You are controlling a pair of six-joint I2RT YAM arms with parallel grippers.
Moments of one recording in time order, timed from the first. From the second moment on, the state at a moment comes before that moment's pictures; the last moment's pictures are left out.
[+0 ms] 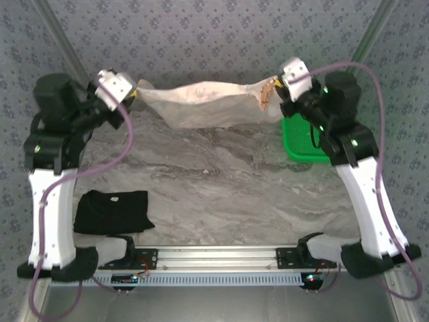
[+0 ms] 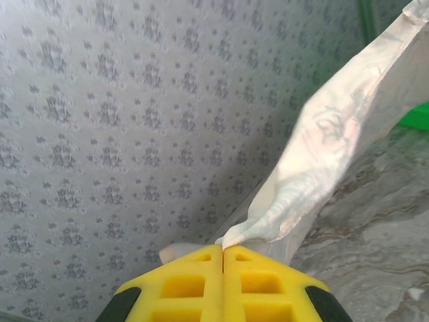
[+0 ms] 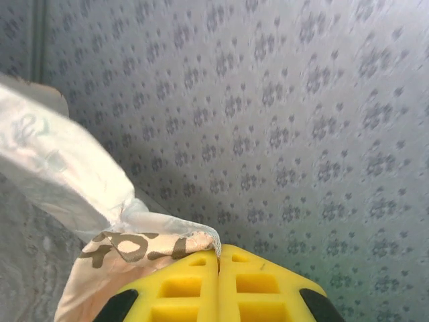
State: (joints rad) left arm -0.13 1.16 1.84 -0.91 0.42 0.62; right arm 0.35 1.17 1.70 -0.63 -0.10 -0.46
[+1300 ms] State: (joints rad) left arm -0.11 1.85 2.54 -0.85 0.35 0.58; right arm 0.12 1.98 2.76 -0.73 -0.16 -0.39
